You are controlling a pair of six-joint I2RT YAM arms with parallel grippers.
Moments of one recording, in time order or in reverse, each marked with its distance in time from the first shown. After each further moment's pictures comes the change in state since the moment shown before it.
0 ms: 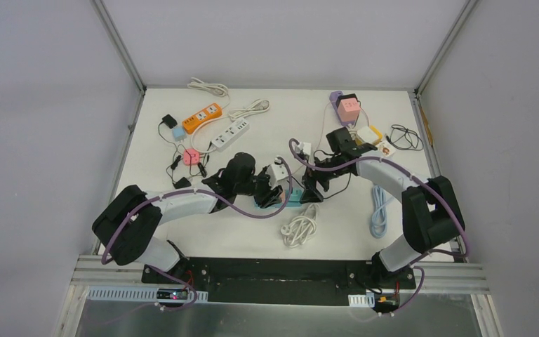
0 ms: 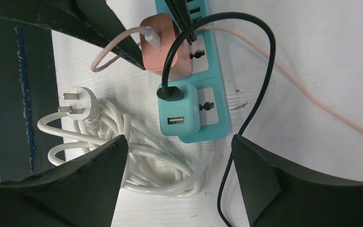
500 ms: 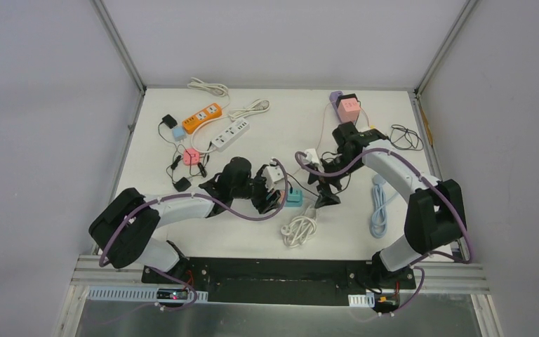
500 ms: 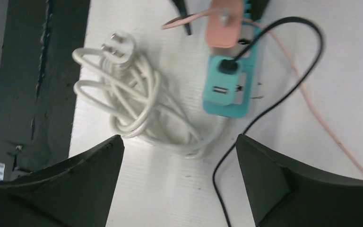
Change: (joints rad) left arm 0.000 -0.019 -0.073 0.060 -0.035 -0.053; right arm -0.033 0.010 0.203 -0.482 -0.007 -0.519
